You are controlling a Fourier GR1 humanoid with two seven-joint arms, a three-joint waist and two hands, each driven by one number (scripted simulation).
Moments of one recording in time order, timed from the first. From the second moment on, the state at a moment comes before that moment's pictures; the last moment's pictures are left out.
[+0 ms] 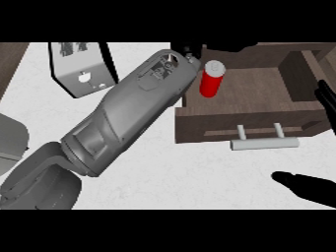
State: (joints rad) left arm -1.45 0.00 -0.61 -0.44 0.70 0.85 -0.11; right arm 0.00 -0.25 -0.04 -2.10 0.62 0.14 -0.02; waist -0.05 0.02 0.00
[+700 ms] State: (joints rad) left arm -1.40 0.10 -0.60 -0.56 0.65 0.81 -0.01; right arm -0.11 -0.20 0.10 -1.71 1.02 -0.09 -0.03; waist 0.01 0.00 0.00
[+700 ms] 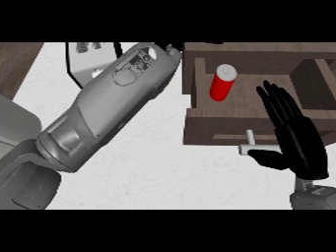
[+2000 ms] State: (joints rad) left arm -1.16 0.44 -0.62 -1.06 0.55 0.78 0.27; right arm -0.63 -0.17 -0.10 -0.84 1.22 -0.61 -0.11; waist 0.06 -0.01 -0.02
